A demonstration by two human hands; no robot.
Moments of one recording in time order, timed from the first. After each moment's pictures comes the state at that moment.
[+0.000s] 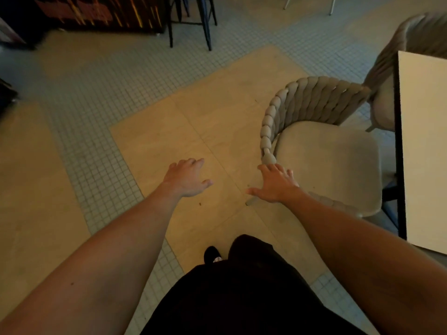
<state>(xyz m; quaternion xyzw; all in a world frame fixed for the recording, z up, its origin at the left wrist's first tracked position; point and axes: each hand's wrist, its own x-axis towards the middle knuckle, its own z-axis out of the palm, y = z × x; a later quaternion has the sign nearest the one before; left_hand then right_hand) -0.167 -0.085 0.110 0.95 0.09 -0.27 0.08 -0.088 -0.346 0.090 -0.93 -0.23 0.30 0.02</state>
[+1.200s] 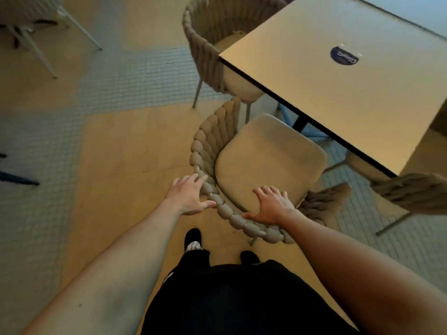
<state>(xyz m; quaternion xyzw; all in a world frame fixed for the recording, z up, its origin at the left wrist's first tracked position) 0.321 -0.145 0.071 0.84 -0.47 -0.27 -0.07 0.116 -0.321 0.060 -0.90 0.27 0.30 0.17</state>
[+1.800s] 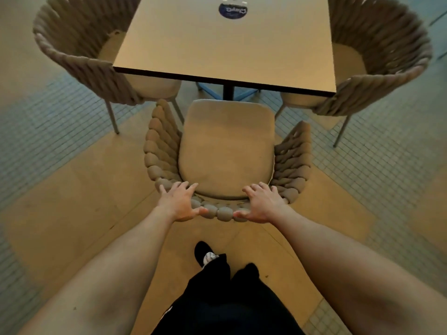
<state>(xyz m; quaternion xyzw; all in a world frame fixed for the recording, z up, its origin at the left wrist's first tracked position) 0.385 -0.214 0.011 0.66 -0.66 -0.28 -0.21 0.126 -0.257 0.024 -0.78 0.50 0.27 0.25</state>
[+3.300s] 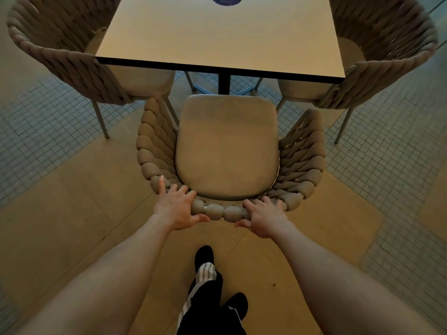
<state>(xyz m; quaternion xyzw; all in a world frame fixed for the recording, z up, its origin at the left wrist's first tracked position) 0.393 -0.207 -0.042 0.62 -0.74 -0.15 -0.22 0.139 -0.224 -0.037 -0.77 0.53 0.27 0.25</state>
